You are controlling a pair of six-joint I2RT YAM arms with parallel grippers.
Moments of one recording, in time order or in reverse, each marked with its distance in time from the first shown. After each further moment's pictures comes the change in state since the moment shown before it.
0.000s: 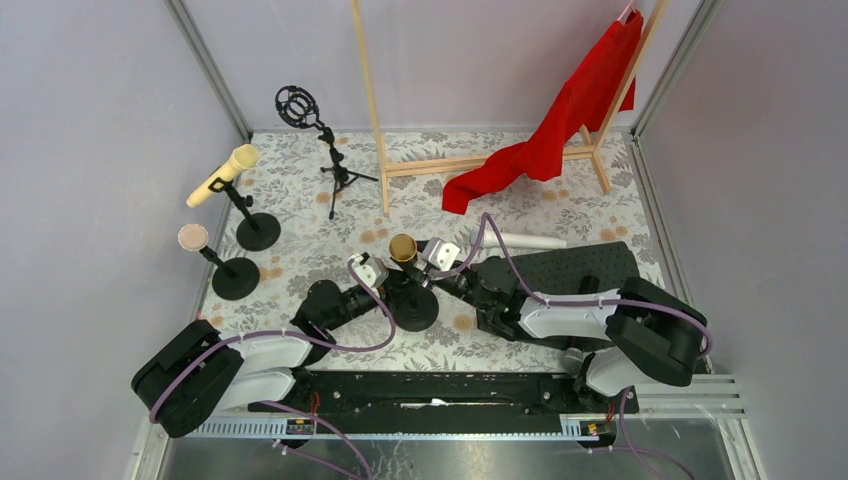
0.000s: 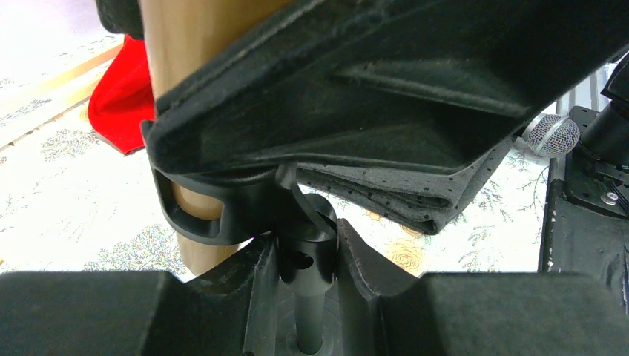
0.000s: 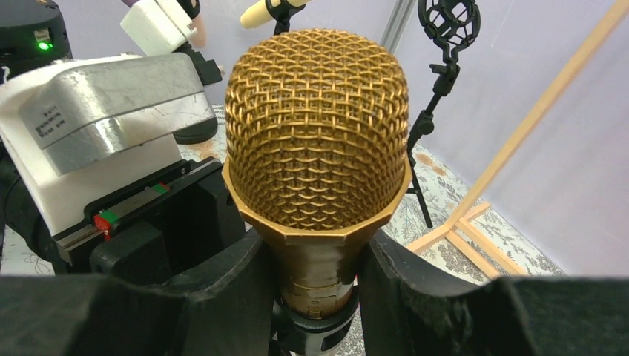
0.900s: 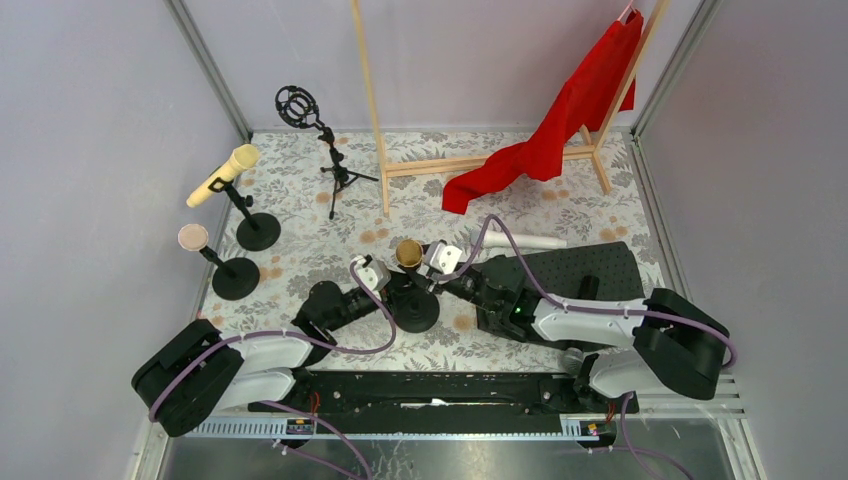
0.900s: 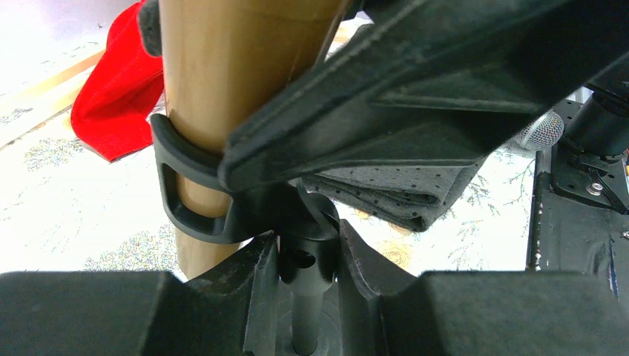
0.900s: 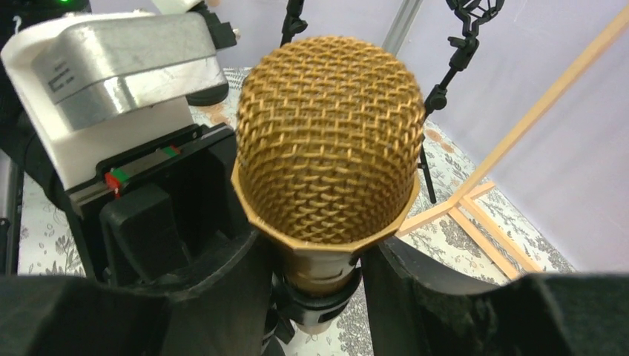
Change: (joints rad) left arm -0.013 0.001 0.000 0.000 0.016 0.009; right arm -0.002 -0.118 -0.001 -0.177 -0.027 -0.020
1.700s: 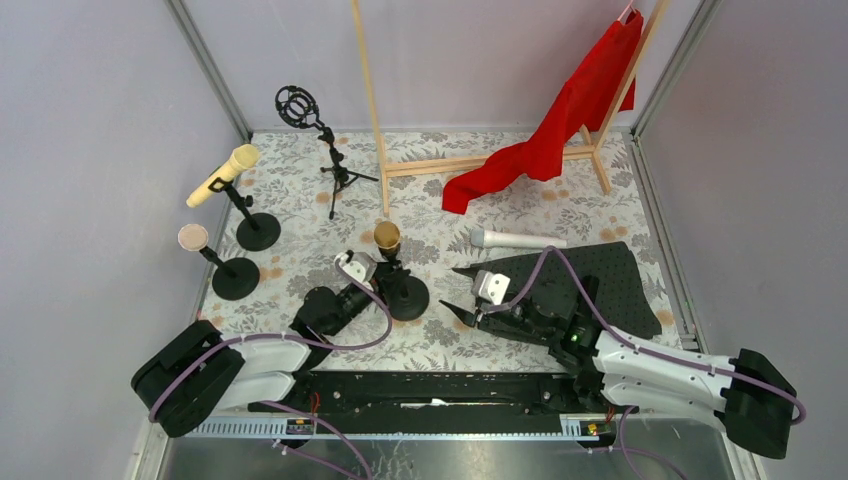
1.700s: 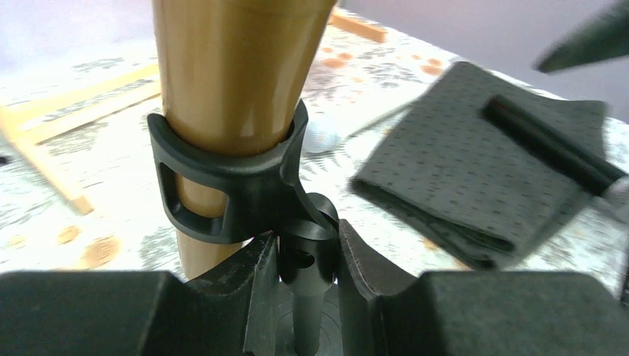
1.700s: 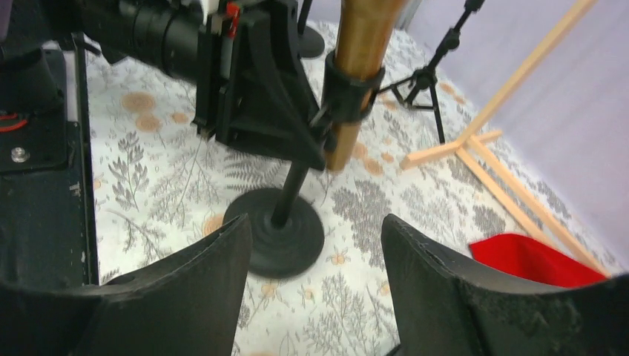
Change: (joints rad) left arm 0.002 0.017 -0.050 0.116 -0.224 -0.067; right arm -0.010 -0.498 -0.228 -0.319 -0.057 -0.007
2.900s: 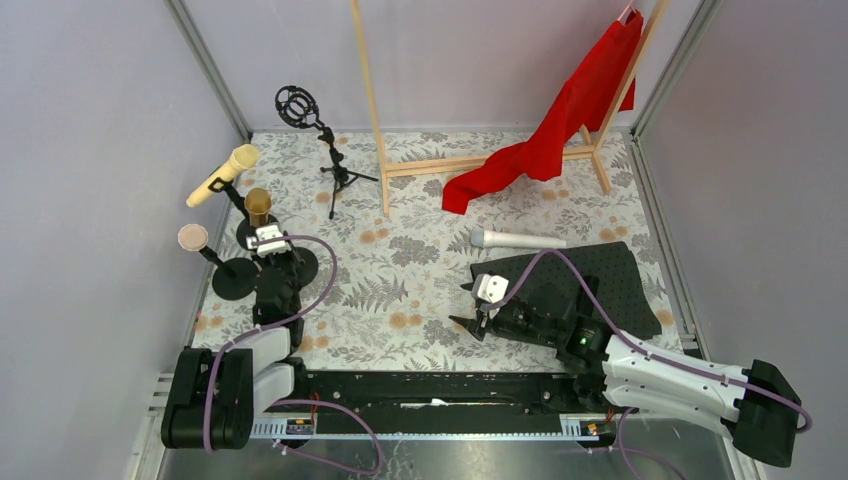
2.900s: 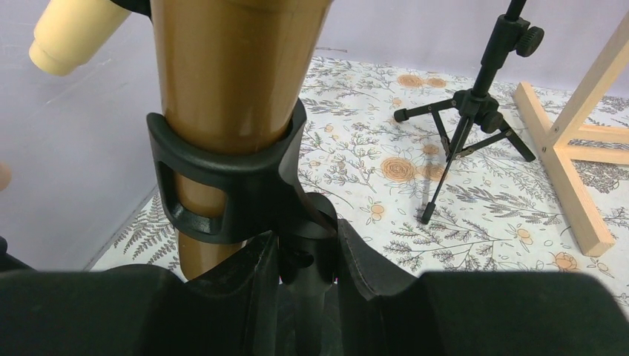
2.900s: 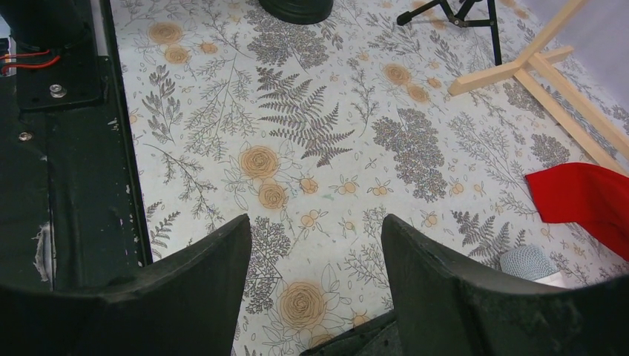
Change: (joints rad) left arm 0.711 -0.069 0.017 -0.109 -0.438 0.147; right arm 0.000 -0.121 -0.024 -0.290 -0.006 0.090
